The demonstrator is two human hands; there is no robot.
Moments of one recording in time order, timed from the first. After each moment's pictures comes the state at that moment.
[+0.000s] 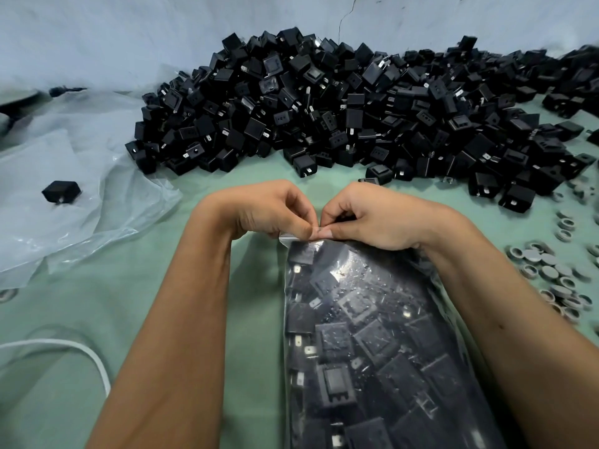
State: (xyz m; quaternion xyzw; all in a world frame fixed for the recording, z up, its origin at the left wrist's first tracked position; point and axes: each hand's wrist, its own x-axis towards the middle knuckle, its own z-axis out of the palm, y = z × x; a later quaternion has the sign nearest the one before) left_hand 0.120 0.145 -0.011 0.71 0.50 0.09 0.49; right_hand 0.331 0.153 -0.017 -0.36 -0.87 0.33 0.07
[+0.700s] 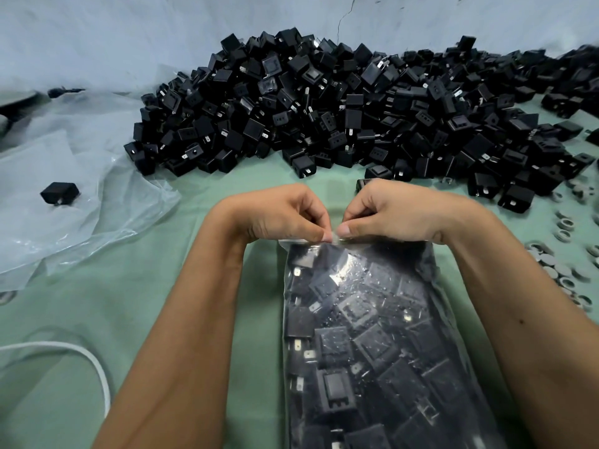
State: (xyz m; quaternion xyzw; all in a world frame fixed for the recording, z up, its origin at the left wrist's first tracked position) left_hand 0.130 0.148 -0.020 0.74 0.46 0.09 0.49; right_hand 0.355 0.160 -0.014 -0.42 -0.83 0.35 0.05
